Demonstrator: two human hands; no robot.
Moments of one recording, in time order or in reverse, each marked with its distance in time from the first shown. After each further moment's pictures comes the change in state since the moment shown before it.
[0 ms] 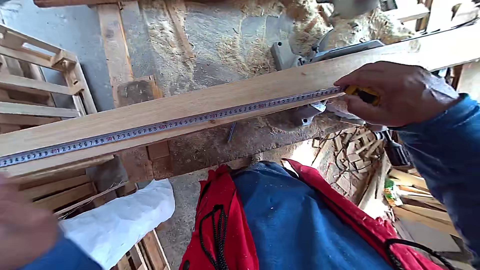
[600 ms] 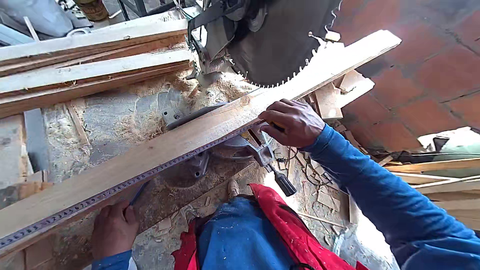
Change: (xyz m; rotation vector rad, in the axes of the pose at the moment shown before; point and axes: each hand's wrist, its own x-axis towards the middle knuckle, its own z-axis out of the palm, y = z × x) left_hand -0.092 0.269 0.179 0.016 -0.483 0.166; right_hand -0.143 0.179 -0.023 -0.128 0.271 0.035
